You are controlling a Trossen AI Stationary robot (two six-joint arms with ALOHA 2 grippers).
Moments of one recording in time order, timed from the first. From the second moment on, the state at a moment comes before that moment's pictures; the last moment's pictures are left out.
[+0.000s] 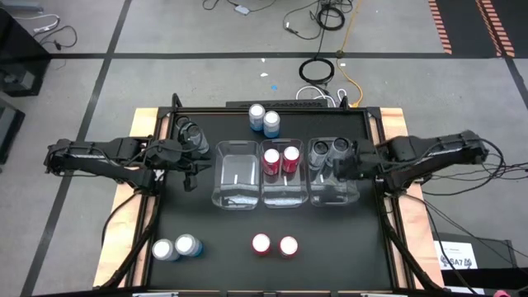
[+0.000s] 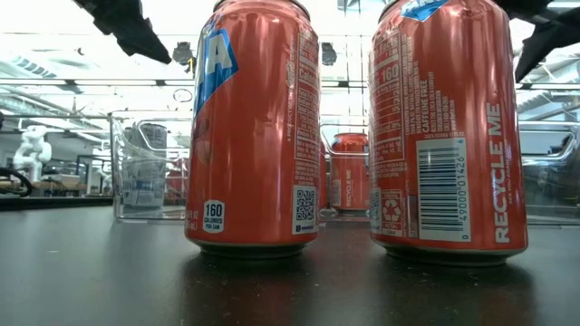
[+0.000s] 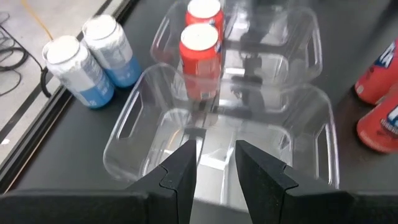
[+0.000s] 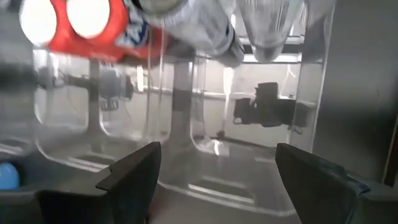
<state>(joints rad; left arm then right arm) -0.04 0.81 0.85 -0.72 -0.22 -0.12 0.22 1.07 1.14 -1.33 0.24 1.70</state>
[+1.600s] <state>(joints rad) -0.04 0.82 0.85 -0.50 -0.55 -0.52 0.78 1.60 1.14 -1.02 0.34 2.00</state>
